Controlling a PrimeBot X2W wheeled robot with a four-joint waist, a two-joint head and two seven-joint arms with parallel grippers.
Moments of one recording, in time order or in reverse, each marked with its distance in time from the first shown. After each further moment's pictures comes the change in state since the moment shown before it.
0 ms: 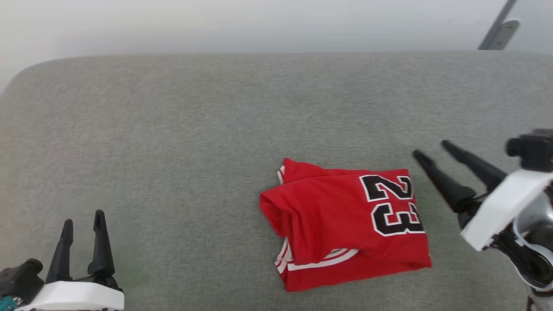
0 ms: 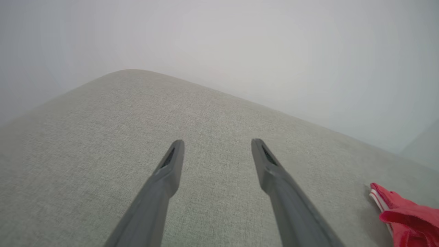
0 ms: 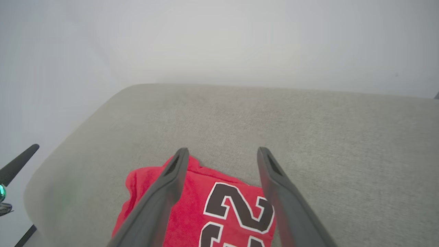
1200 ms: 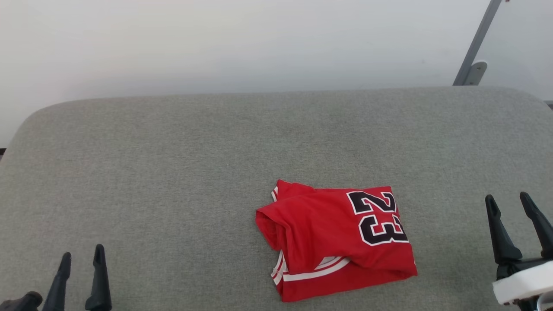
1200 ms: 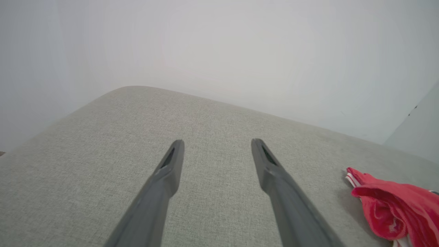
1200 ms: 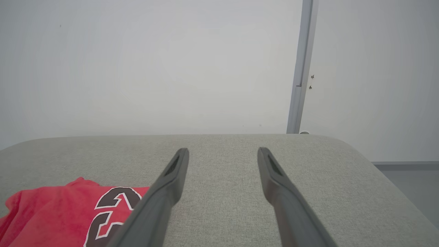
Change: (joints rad) left arm 0.137 0.028 -0.006 -0.061 0.027 0.000 0.000; right arm 0.243 0.055 -0.164 0.289 -0.310 0.000 -0.678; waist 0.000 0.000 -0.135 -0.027
